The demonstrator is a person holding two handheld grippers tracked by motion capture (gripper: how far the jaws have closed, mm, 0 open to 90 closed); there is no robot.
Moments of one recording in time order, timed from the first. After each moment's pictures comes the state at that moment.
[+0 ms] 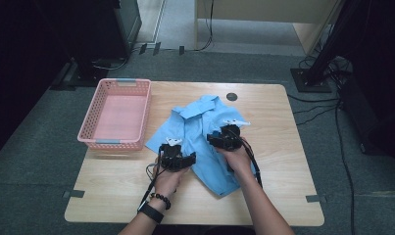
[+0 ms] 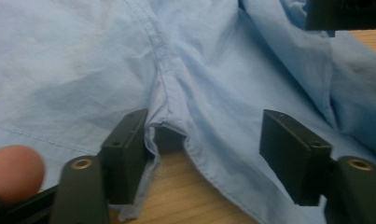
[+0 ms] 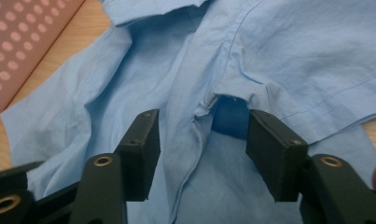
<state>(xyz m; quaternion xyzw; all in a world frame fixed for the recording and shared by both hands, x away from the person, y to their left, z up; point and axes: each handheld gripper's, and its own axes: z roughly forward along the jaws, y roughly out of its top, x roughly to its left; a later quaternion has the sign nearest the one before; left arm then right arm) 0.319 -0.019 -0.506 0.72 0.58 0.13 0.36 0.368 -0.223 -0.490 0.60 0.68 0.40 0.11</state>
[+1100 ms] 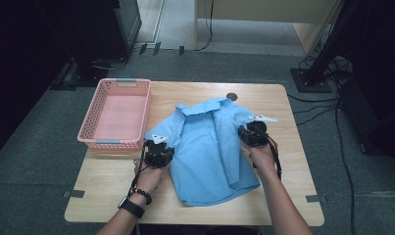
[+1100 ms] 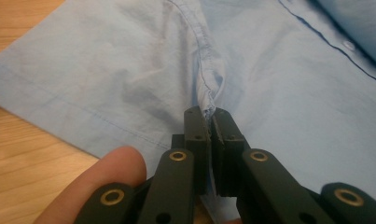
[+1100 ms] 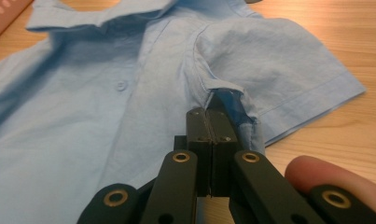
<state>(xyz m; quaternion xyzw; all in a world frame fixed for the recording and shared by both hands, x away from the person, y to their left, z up) 0.329 0.037 -0.498 0.75 0.54 0.15 0.35 0.362 -0.304 -0.469 0.61 0.68 0.37 0.18</state>
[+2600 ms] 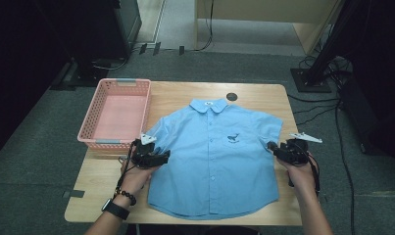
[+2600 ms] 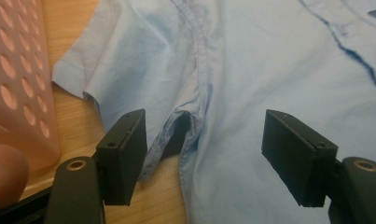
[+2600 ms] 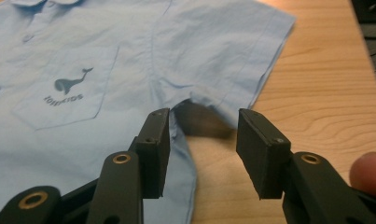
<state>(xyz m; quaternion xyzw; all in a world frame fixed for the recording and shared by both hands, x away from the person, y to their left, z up) 0.325 0.071 -0.487 0.76 0.51 0.16 0.36 0.300 -0.404 -0.480 0.65 0.64 0.34 0.21</state>
